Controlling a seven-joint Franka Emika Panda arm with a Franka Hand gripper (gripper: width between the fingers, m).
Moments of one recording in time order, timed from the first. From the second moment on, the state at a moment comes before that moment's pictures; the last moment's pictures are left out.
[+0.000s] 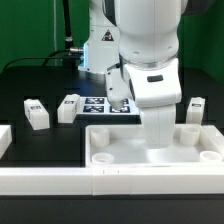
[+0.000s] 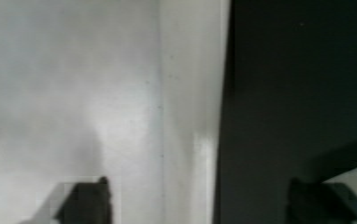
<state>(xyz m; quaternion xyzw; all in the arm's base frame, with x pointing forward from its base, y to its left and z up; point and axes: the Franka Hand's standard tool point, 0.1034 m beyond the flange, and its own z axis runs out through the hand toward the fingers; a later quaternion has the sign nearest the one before) 0.516 0.041 0.021 -0.70 -0.69 0.07 0.17</state>
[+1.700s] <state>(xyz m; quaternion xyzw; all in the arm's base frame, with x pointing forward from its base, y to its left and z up) 0.459 0.084 0.077 -0.92 -0.36 0.12 0.08</state>
